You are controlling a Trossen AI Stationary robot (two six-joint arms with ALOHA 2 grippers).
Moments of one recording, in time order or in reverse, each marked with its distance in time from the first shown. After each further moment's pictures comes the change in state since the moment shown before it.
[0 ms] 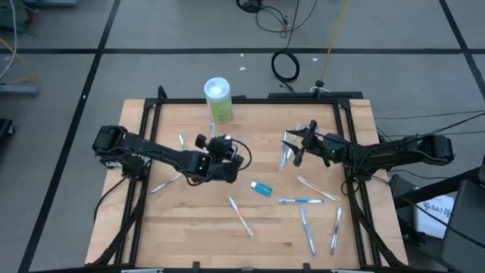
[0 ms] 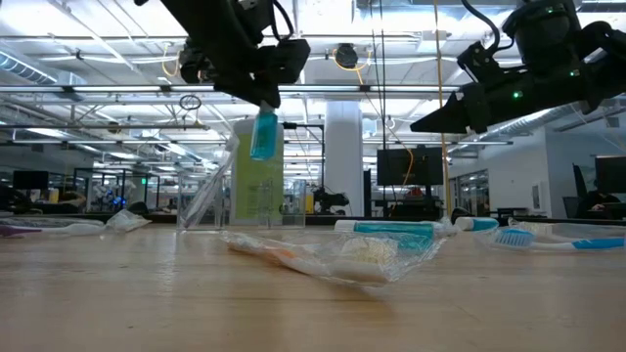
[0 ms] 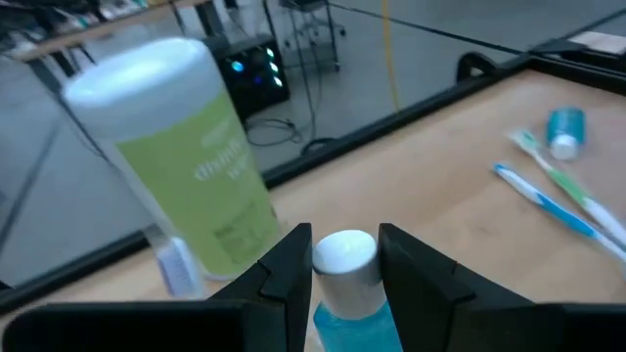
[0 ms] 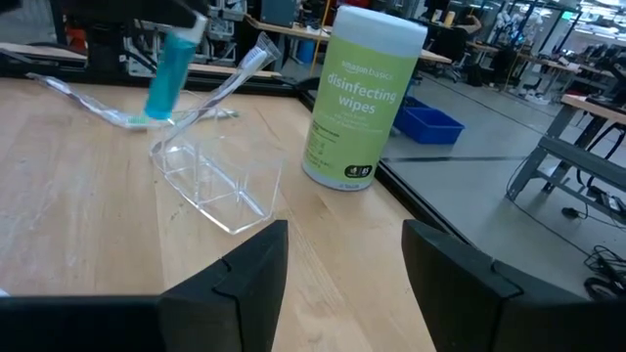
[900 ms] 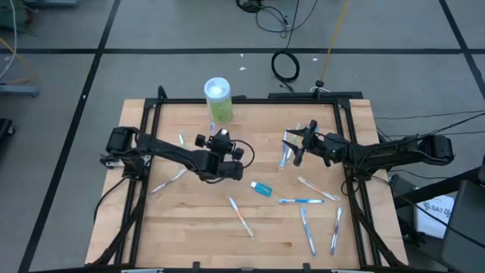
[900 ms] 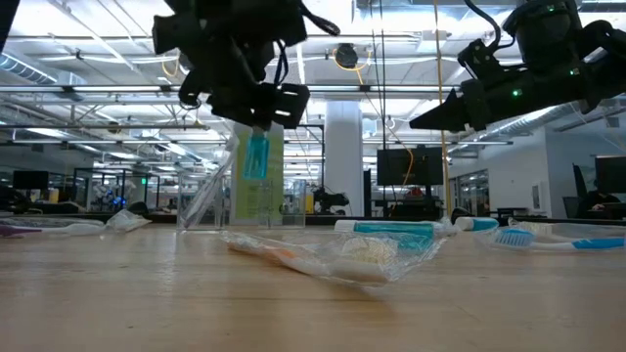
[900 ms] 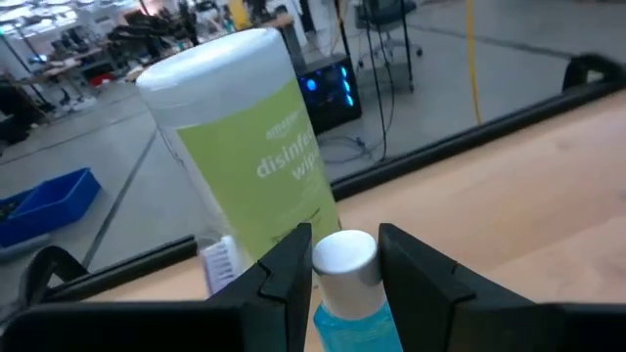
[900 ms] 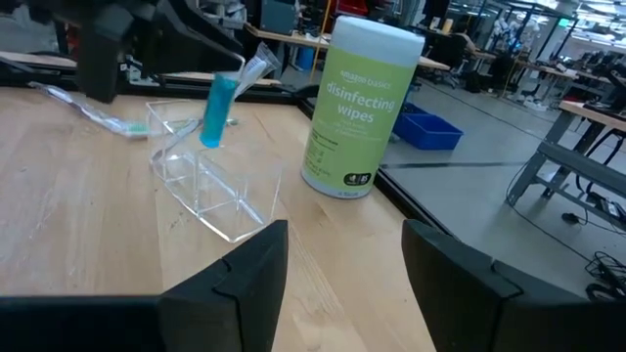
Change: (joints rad) left arm 0.063 0.132 -0.001 -0.072 -0.153 -0.170; right arm 0.000 0.000 0.000 0.018 -0.002 -0.003
